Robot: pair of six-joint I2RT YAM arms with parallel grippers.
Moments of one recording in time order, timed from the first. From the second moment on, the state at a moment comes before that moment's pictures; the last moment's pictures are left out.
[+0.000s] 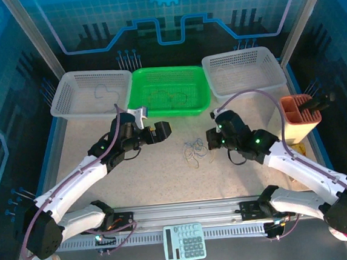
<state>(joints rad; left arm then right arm) -0.53 1.11 0.80 -0.20 0.25 -0.69 0.70 1.05 0.92 -0.61 0.11 0.49</state>
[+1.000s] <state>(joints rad) -0.54 1.02 0.68 -0.11 0.29 -0.61 0.66 1.11 0.63 -0.55 0.01 0.40</state>
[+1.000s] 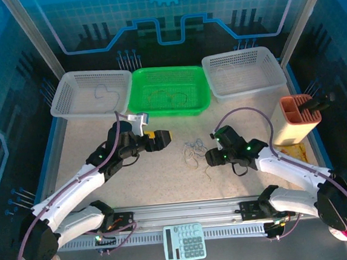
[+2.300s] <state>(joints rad) -0.54 1.03 0.68 -0.10 0.29 -0.64 1.00 1.17 0.52 -0.52 0.19 0.69</state>
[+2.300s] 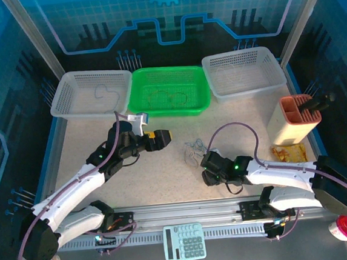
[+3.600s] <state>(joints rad) -0.55 1.09 0.69 -0.06 0.36 -0.61 0.71 1.14 1.23 -0.57 -0.05 0.44</state>
